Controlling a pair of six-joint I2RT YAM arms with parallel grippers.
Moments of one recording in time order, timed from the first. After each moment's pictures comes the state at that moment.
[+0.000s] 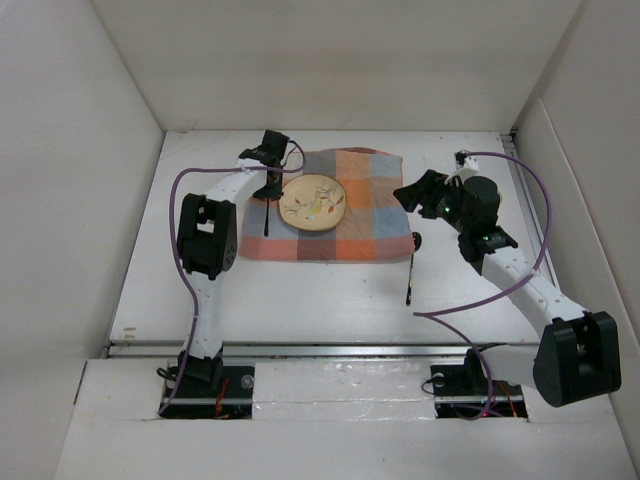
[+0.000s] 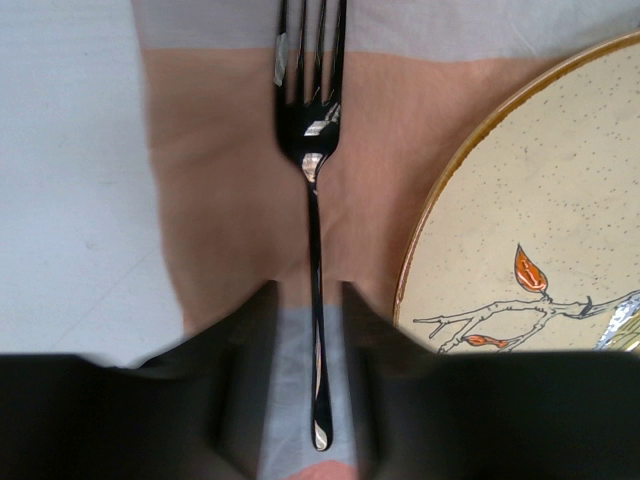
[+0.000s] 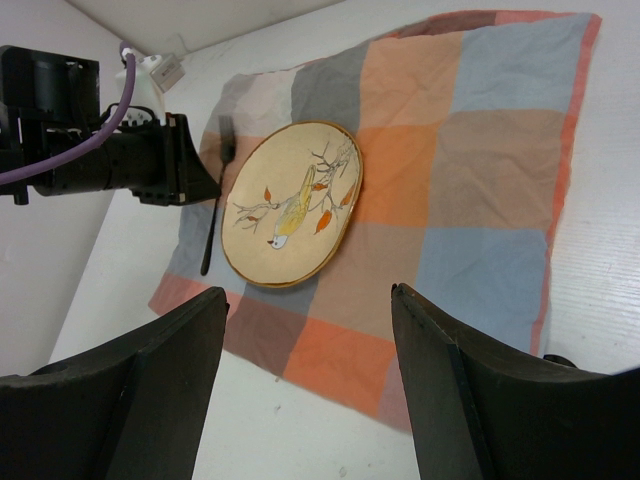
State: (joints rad) left arm -0.30 2.20 1.81 -0.69 -0.25 -0.20; right arm 0.22 1.22 0.80 0.21 -0.29 0.56
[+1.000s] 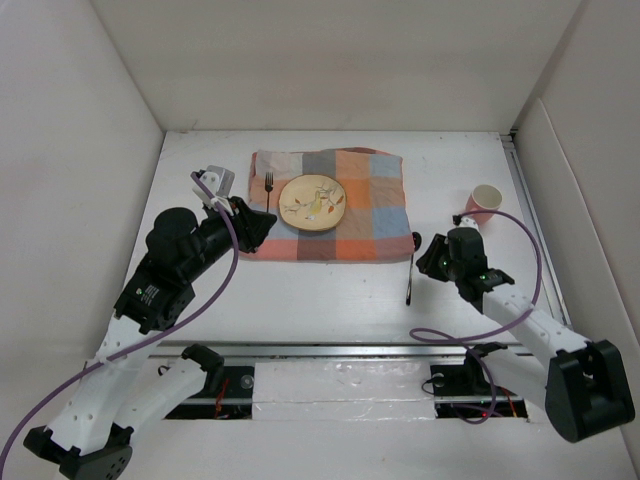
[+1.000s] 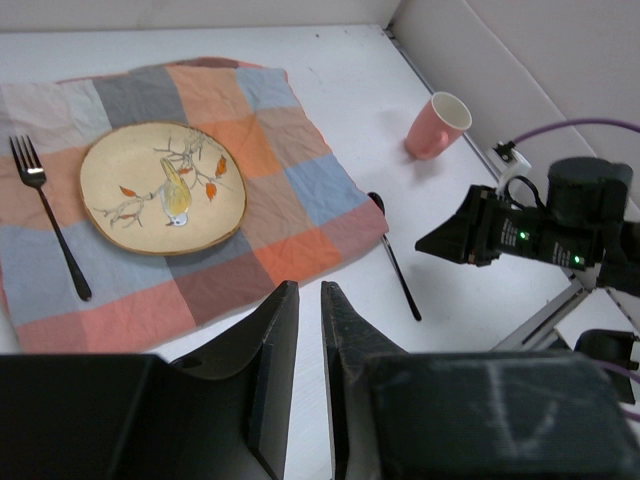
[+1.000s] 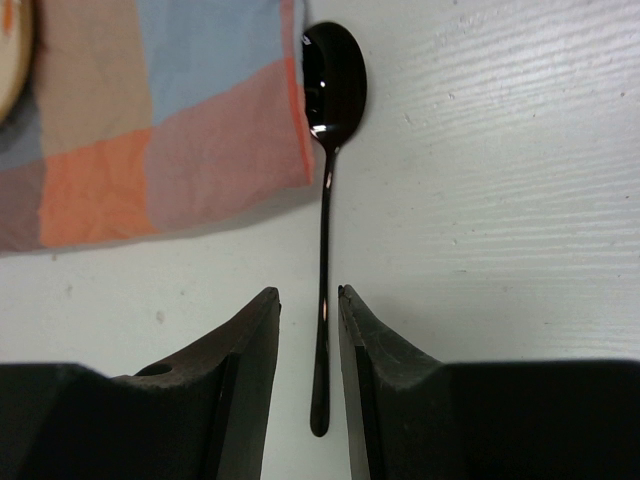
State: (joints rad) left arm -0.50 0.75 1.04 -0.44 0.14 -0.37; right arm 0.28 1.02 0.48 -0.13 0.04 0.57
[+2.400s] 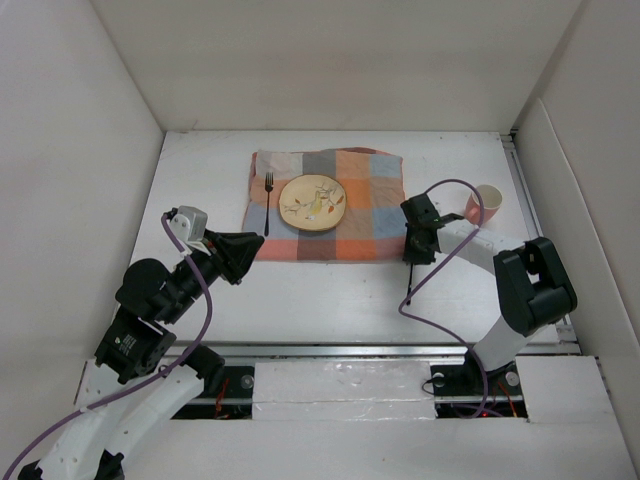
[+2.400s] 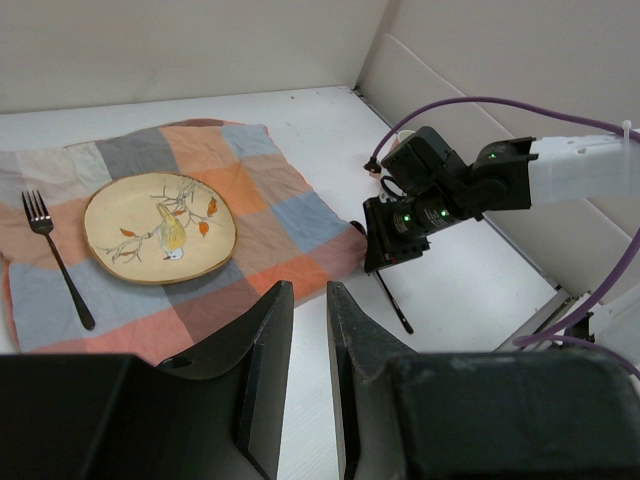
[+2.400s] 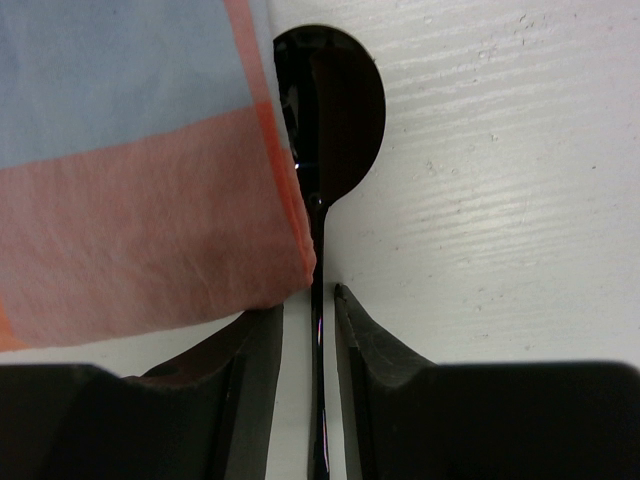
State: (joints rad) left arm -0.56 0.47 0.87 -0.39 0.11 -0.33; right arm 0.39 1.63 0.94 -0.47 0.23 0.55
